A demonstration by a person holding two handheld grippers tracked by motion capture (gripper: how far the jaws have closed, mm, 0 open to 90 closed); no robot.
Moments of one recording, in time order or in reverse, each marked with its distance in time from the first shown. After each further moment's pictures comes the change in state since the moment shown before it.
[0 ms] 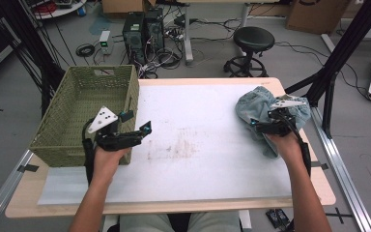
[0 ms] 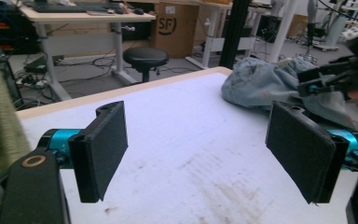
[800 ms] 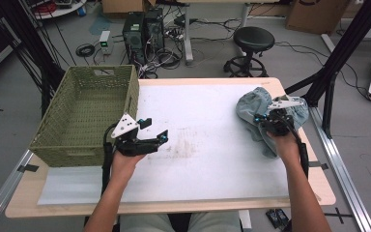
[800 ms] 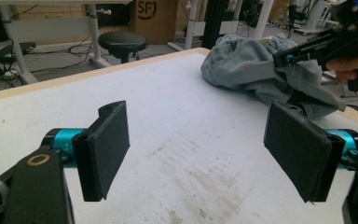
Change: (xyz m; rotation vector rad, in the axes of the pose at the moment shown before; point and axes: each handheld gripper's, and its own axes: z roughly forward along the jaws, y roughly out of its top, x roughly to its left) left arm -0.017 -0.025 0.030 0.056 -0.072 0.008; right arm 0.002 0.000 0.002 -0.030 0.065 -0.073
